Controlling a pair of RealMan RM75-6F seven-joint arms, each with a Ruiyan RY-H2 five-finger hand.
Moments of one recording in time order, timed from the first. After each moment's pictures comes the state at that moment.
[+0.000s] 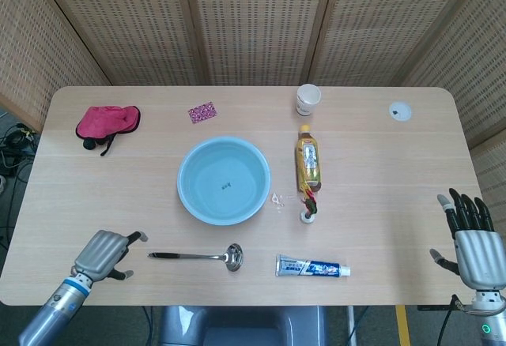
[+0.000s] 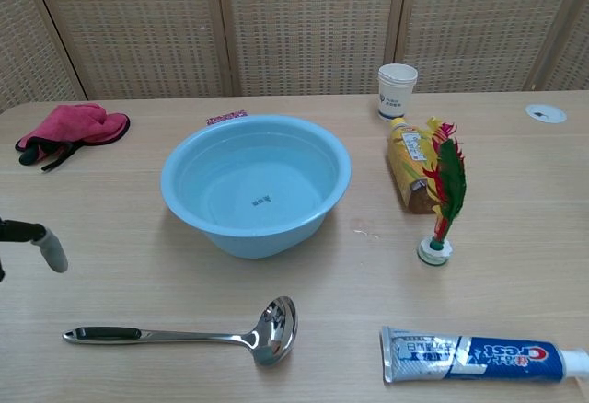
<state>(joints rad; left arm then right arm) -0.31 -1.27 0.04 -1.74 1.47 1.01 0.27 0.06 -1.13 0.07 -1.60 -1.52 1.52 -0.12</state>
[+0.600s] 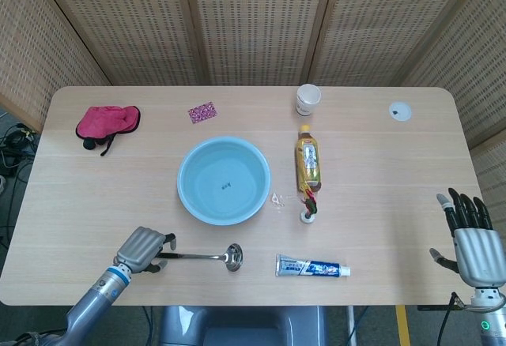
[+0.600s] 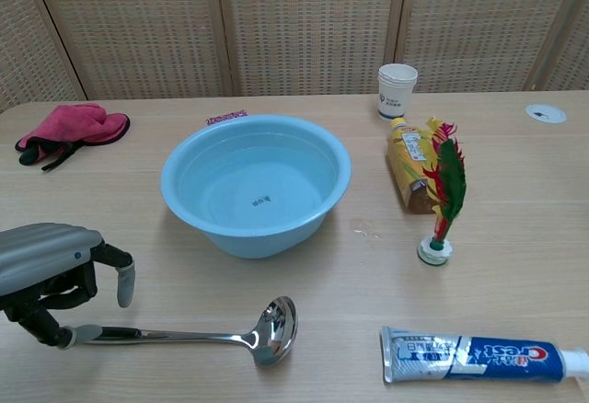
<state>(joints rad) -0.42 -1.46 0.00 -1.68 1.27 0.91 0.44 0.07 -1.13 0.07 -1.60 -1.50 1.49 -0.12</state>
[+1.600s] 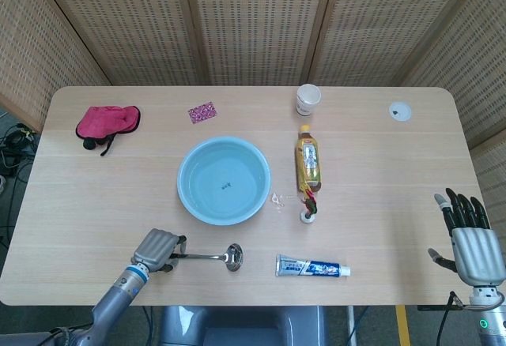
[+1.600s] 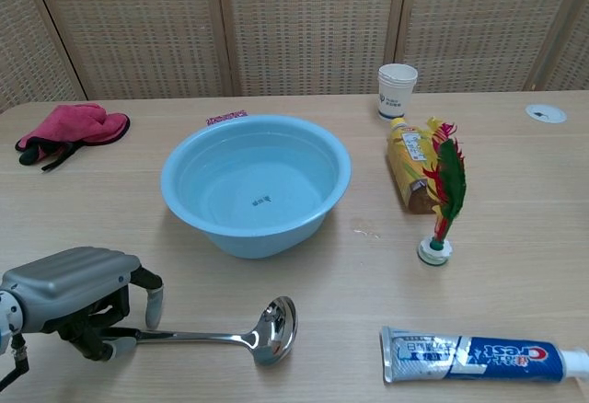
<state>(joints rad) -0.48 -1.62 0.02 -1.57 1.12 0.94 0.55 0.08 -1.13 0.07 -1.60 -1.49 1.47 -0.12</state>
